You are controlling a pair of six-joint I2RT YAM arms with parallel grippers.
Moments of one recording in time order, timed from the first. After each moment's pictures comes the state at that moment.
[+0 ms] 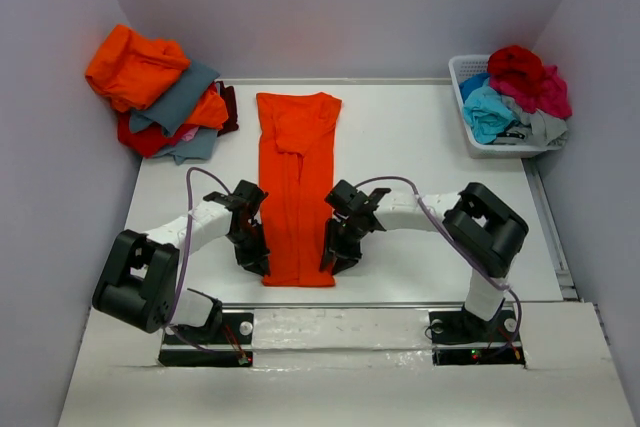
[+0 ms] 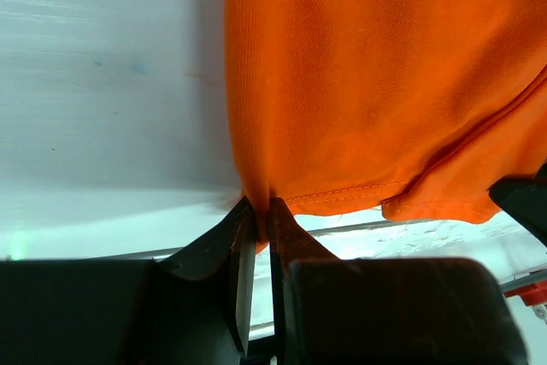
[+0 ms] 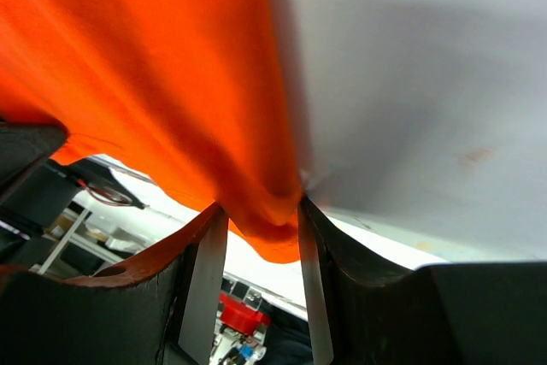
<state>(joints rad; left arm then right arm) -0.40 1.36 0.65 -0.81 0.26 -0.64 0.88 1.84 1.06 -0.47 -0.39 1.06</state>
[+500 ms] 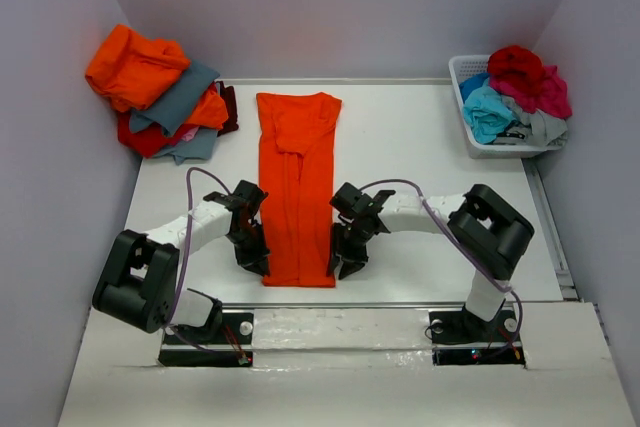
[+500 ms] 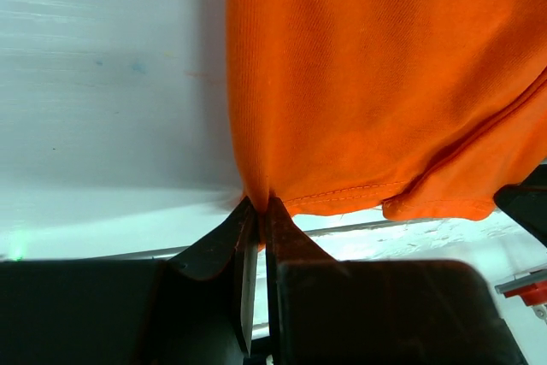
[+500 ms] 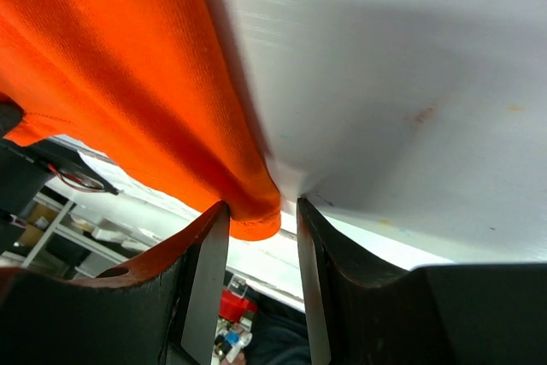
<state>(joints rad) -0.40 1.36 0.65 -0.81 0.26 -0.64 0.88 1.79 1.00 -0.50 -0.39 1.01</state>
